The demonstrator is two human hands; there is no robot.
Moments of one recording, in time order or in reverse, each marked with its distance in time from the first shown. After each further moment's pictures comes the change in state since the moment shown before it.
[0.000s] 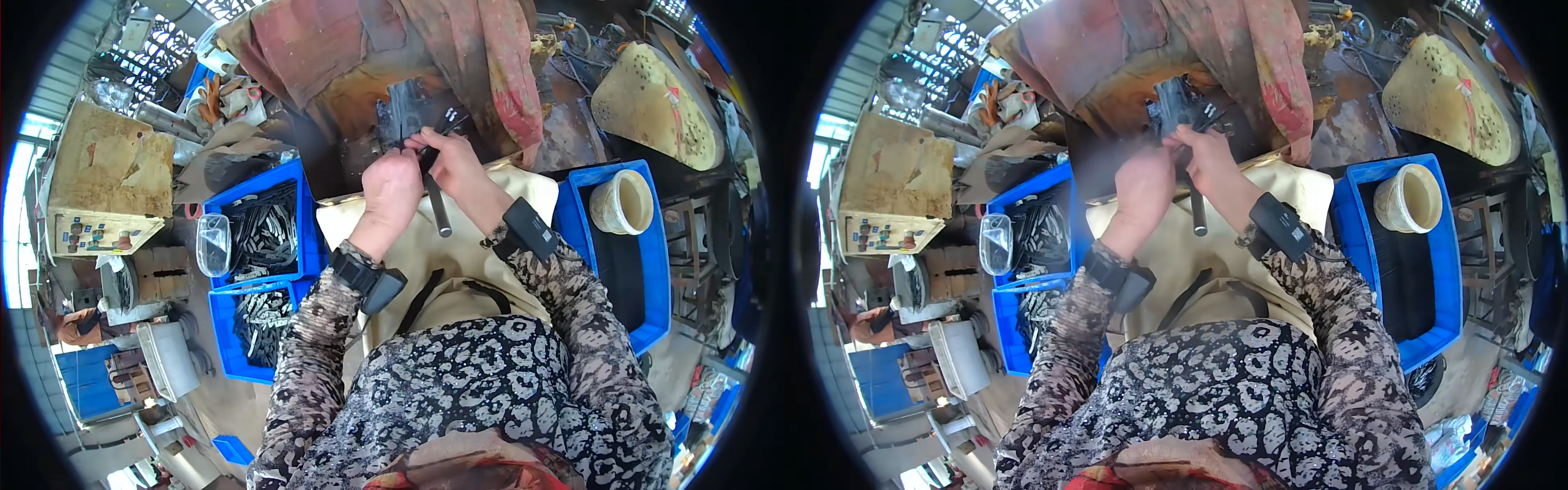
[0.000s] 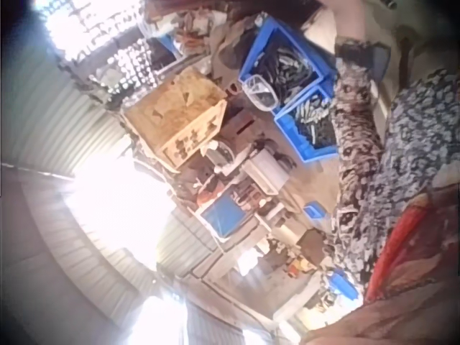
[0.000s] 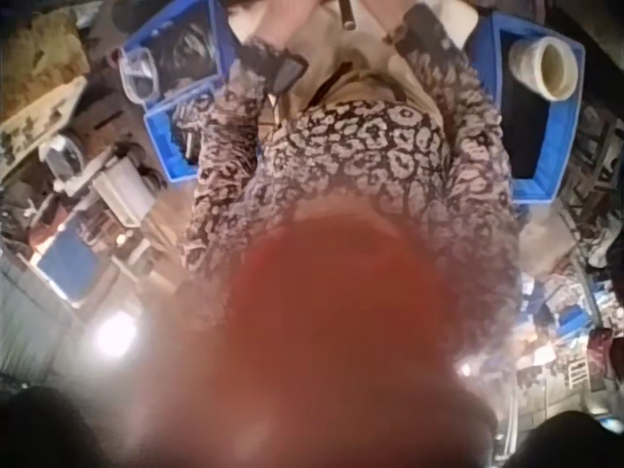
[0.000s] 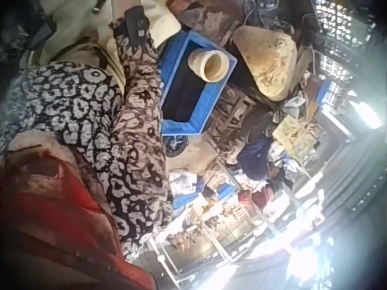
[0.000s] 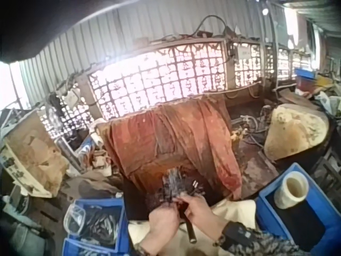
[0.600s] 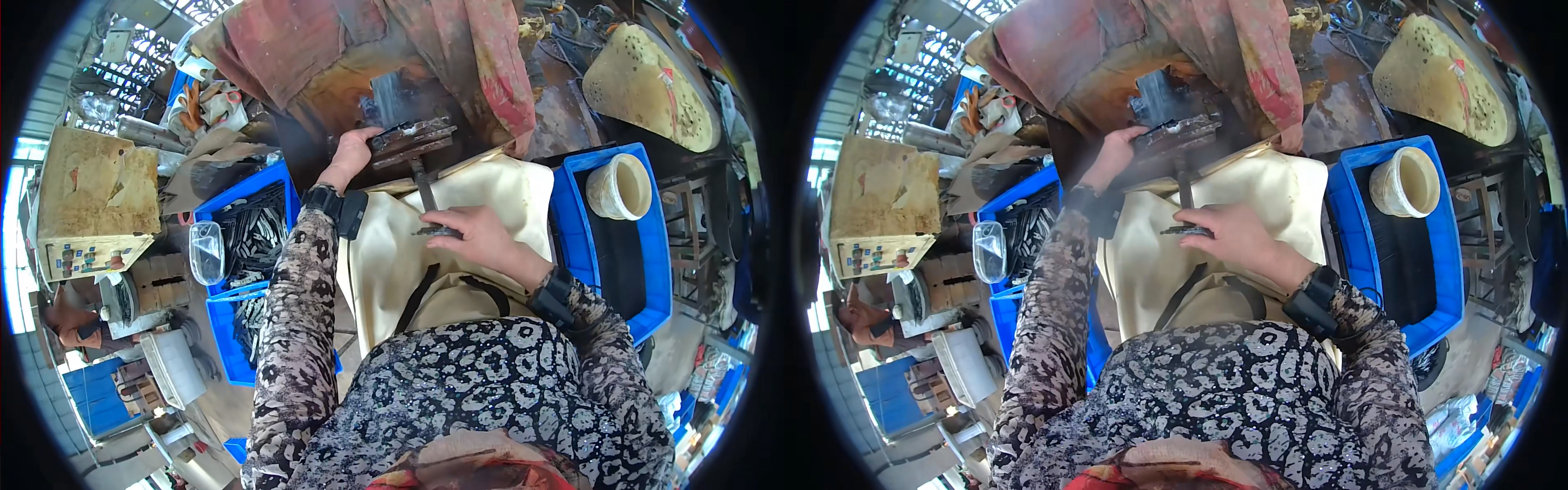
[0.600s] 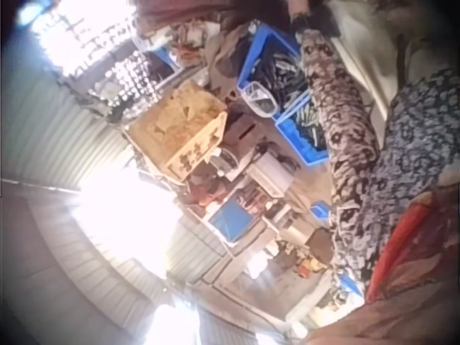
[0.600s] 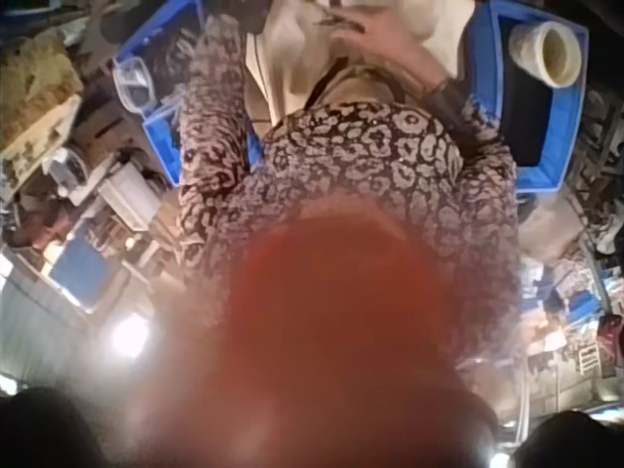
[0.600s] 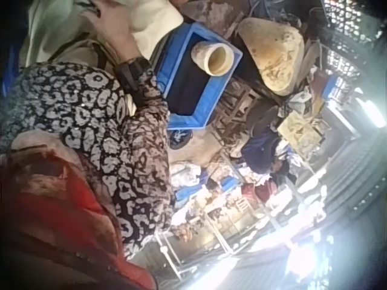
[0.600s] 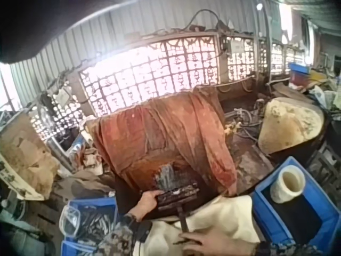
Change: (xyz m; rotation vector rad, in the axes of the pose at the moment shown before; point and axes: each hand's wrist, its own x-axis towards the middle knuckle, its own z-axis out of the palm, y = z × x) left_hand 0.057 -0.101 0.113 -0.707 -0.255 -0.092; right_hand -0.110 0.002 -0.066 -1.518 -0.475 -0.657
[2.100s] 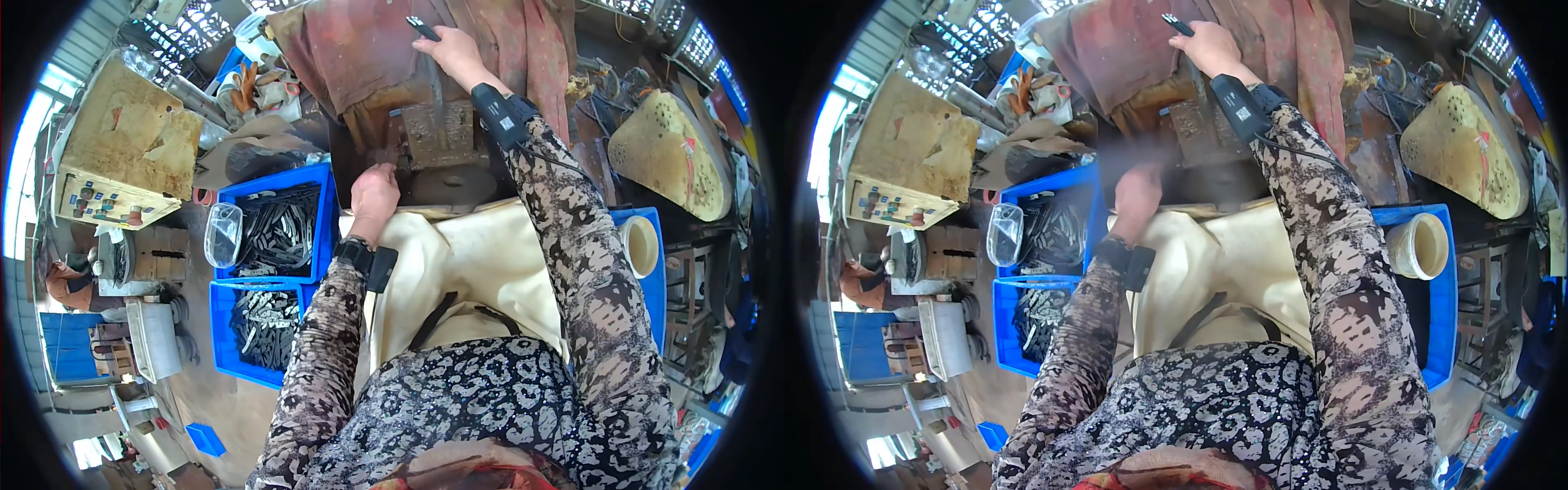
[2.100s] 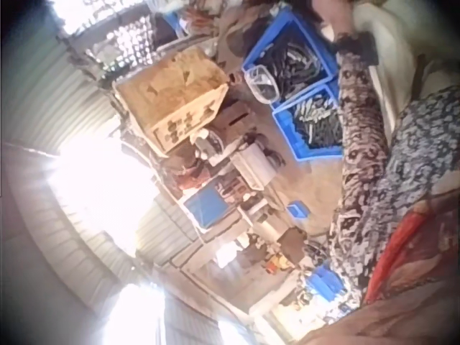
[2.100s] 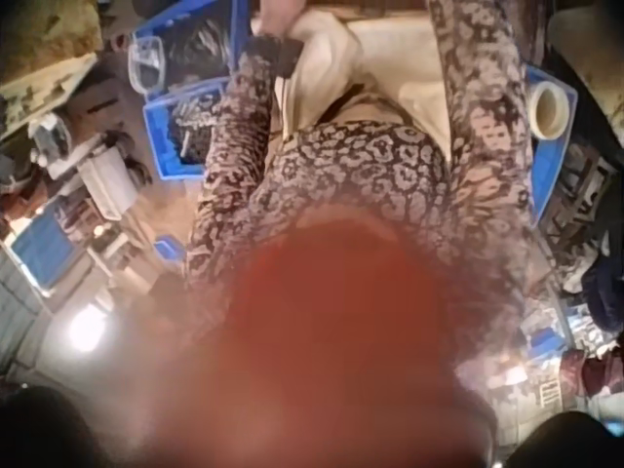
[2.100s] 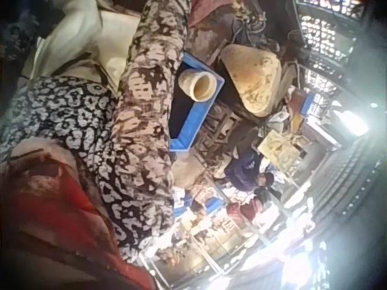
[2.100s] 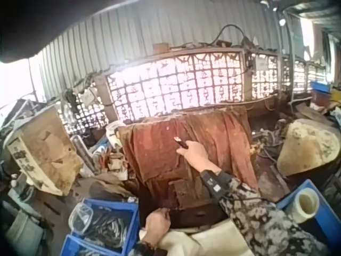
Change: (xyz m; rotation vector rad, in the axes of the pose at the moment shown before) left_hand -0.079 0.040 -0.019 0.427 0.563 -0.050; right_hand 0.325 0.021 -0.071 -0.226 0.340 0.180
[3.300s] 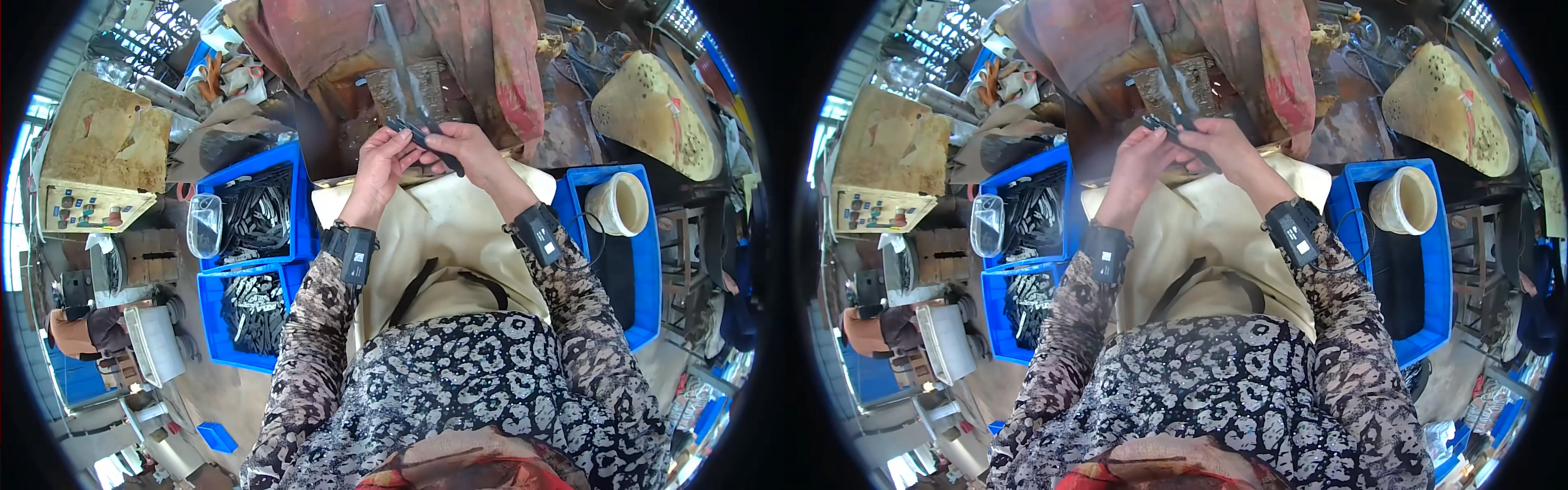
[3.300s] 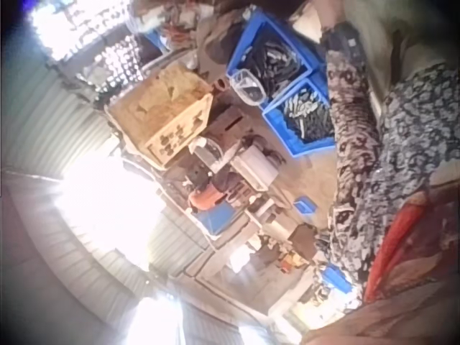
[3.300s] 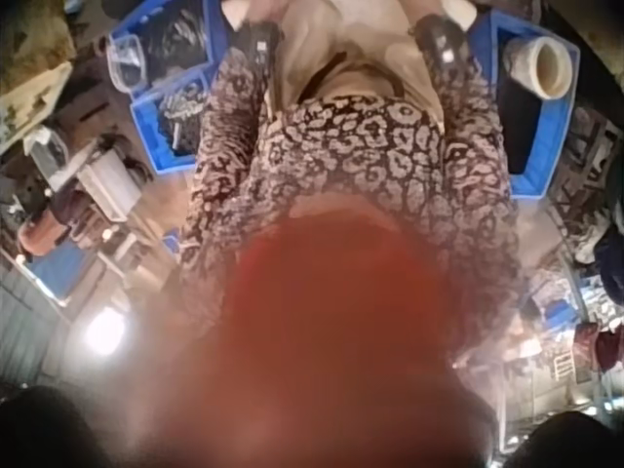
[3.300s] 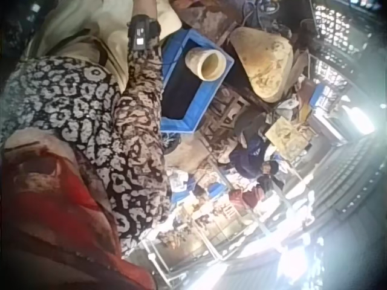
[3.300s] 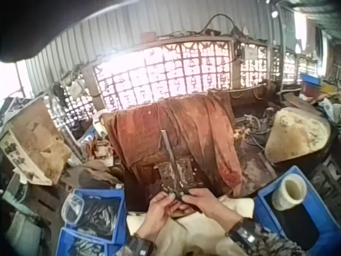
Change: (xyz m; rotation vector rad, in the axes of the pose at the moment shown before) left_hand -0.010 0.077 0.006 -1.830 -0.402 -0.568; right_hand -0.227 0.049 -0.022 1.023 -0.532 0.543
